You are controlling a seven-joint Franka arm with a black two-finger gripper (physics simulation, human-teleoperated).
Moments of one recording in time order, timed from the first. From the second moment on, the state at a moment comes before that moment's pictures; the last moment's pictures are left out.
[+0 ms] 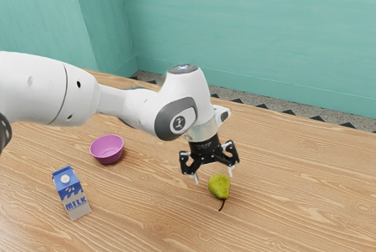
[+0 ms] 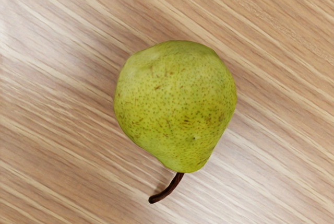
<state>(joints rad) -0.46 0.31 0.05 -1.94 -0.22 2.30 -0.84</state>
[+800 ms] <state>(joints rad) -0.46 0.51 0.08 -1.77 -0.16 2.29 -0.90</state>
